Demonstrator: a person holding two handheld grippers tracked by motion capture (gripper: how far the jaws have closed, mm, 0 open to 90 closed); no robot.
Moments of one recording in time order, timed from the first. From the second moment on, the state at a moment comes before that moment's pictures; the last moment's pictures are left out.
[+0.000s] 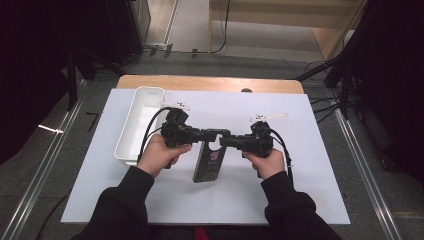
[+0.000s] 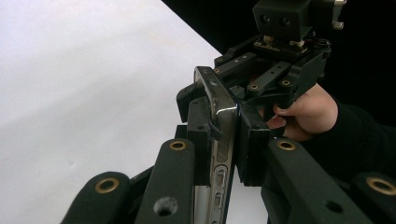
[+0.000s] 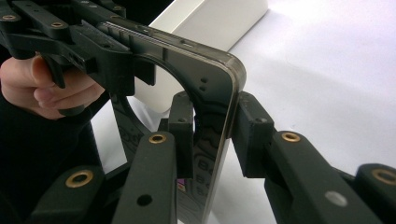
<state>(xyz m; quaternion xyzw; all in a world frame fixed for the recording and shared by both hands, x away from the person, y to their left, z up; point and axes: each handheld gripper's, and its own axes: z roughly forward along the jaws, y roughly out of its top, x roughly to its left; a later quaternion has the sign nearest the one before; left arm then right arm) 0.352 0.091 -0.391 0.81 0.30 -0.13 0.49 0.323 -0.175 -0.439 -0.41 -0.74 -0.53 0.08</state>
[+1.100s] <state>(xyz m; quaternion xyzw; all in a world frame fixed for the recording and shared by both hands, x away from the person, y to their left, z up) 0.339 0.086 -0.379 0.83 0.29 0.01 0.47 0.322 -0.183 -0.427 -0.45 -0.73 -0.50 0.06</state>
